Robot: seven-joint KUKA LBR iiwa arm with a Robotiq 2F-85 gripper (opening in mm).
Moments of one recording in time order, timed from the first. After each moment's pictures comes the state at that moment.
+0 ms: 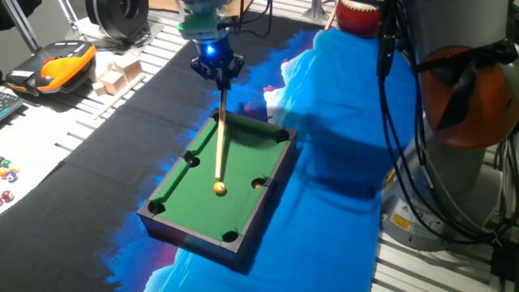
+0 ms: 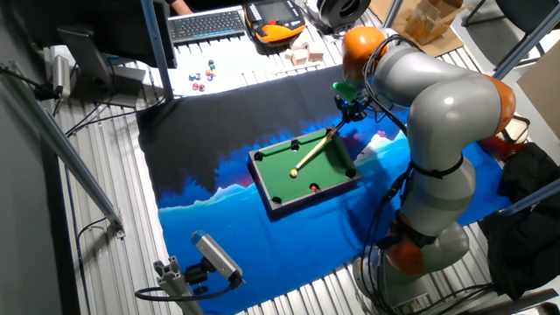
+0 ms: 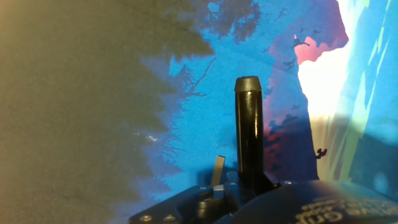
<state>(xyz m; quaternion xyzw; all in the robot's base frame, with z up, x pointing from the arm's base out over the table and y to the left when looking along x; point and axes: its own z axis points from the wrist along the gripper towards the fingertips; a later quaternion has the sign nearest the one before) 0.533 -0.065 0.139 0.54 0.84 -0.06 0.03</state>
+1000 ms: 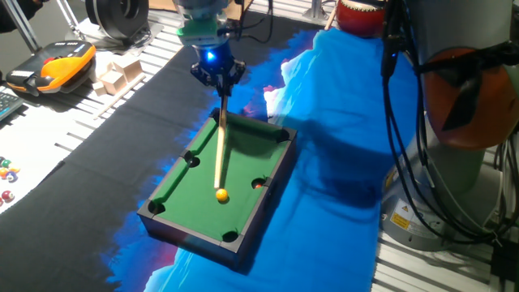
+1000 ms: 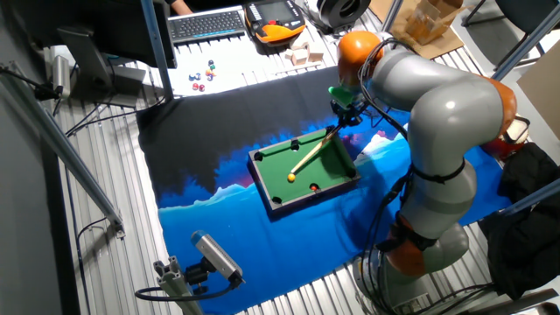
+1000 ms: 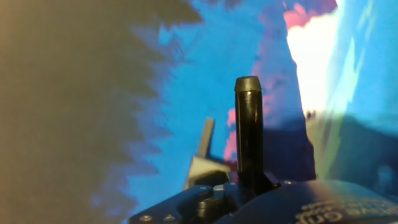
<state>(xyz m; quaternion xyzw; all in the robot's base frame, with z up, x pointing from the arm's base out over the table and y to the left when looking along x) 0.502 -0.024 0.139 0.56 0.83 -0.06 0.02</state>
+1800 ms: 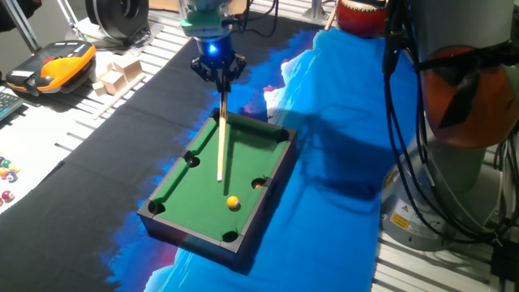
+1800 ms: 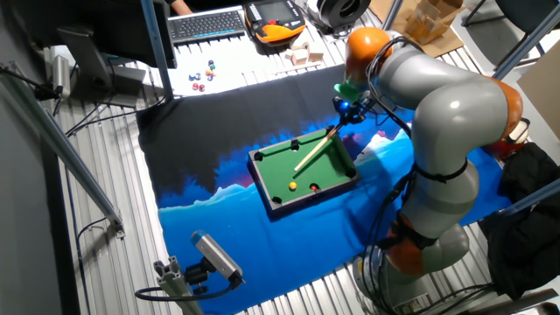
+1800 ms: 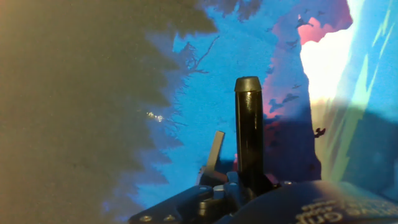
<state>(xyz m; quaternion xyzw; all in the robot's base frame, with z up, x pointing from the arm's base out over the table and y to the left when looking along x) 0.520 -0.048 0.146 0.53 0.85 -0.03 0.02</state>
